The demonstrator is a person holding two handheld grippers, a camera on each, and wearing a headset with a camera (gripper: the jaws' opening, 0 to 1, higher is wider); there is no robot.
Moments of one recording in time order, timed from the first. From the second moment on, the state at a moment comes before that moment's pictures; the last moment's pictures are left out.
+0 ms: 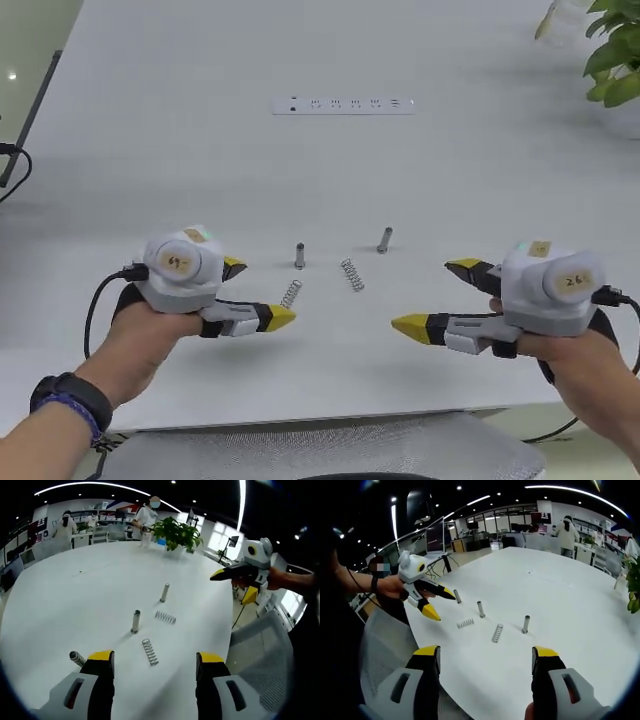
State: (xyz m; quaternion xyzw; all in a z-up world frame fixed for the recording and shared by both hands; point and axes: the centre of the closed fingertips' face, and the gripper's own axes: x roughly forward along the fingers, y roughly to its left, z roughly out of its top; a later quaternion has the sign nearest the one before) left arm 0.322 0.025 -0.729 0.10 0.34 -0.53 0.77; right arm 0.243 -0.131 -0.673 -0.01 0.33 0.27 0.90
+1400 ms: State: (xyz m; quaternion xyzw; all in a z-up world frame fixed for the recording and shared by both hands) left arm 0.325 0.003 -0.788 0.12 0.36 -0.50 0.78; right arm 0.236 -0.137 -0.674 0.00 0.34 0.26 0.90
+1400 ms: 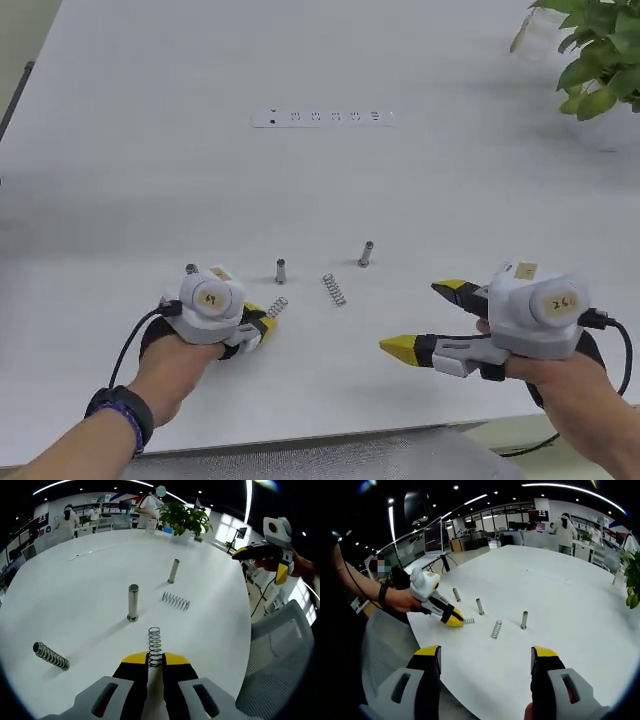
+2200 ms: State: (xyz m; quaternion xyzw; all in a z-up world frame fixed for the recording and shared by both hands) left arm 0.294 0.018 -0.772 0.12 0.37 -0.51 0.76; right arm 0.227 -0.137 -0.677 0.00 0.34 0.26 0.90
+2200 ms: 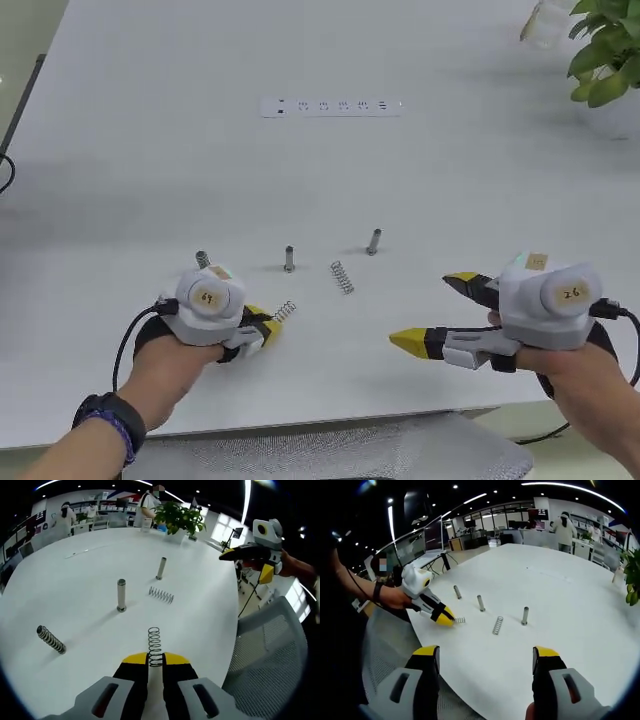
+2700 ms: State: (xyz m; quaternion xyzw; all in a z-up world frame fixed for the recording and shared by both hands) left arm 0.297 0.035 -0.745 0.10 0.36 -0.51 0.78; right arm 0.227 -0.132 -0.674 0.00 0.34 0.27 0.90
